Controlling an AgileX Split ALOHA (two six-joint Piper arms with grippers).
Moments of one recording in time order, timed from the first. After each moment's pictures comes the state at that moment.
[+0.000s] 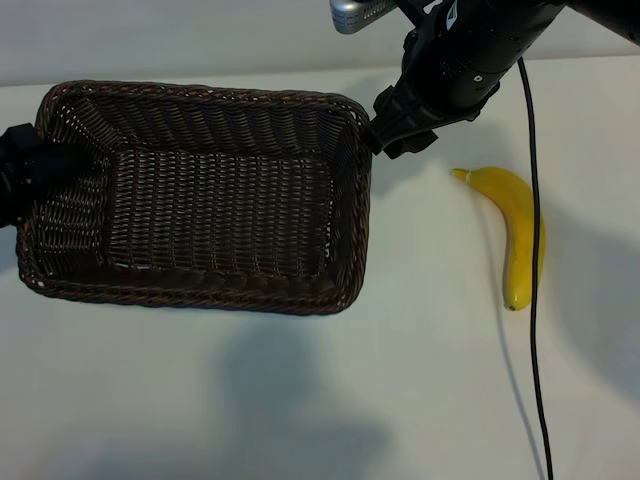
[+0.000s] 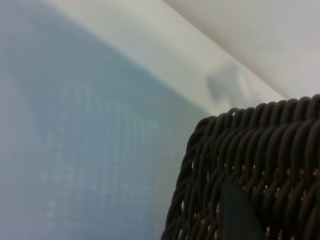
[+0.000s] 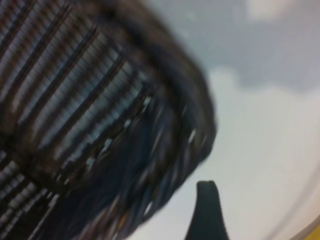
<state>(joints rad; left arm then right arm) 0.36 1.50 -0.62 -1.57 0.66 1.15 0.55 1.82 -1.60 0.11 1.02 -0.20</state>
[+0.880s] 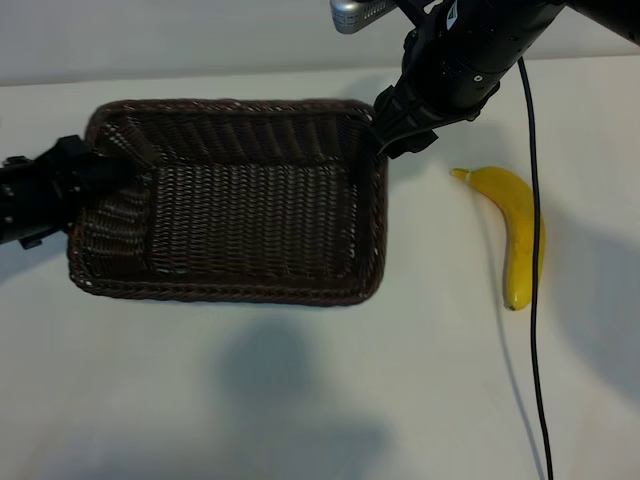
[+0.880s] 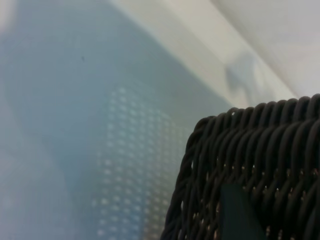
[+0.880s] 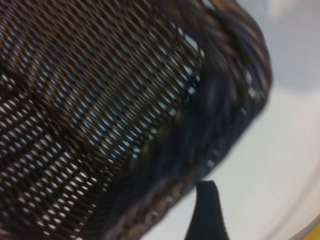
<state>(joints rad) 0.26 1.73 -0.65 -1.75 0.66 1.30 0.55 1.82 -1.60 0.11 1.02 -0.20</state>
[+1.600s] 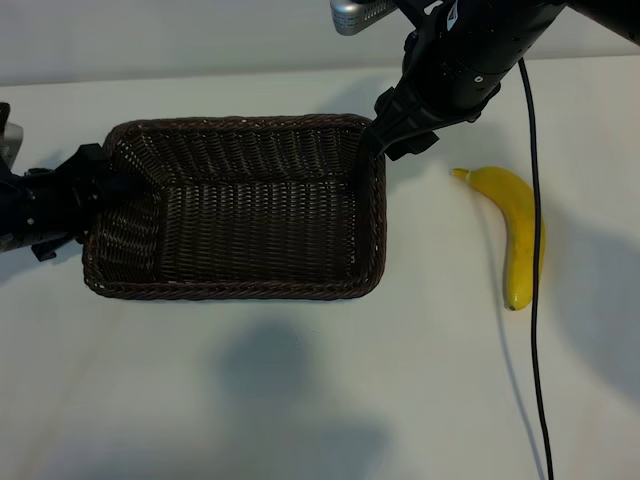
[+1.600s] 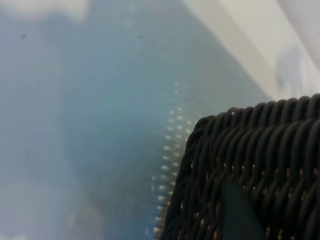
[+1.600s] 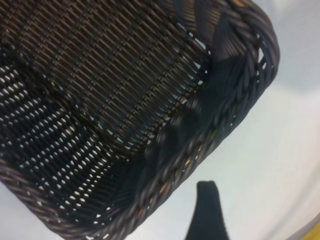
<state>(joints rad) 0.24 1.84 -0.69 -1.75 0.60 1.26 0.55 1.82 -1.60 0.11 1.03 -0.20</state>
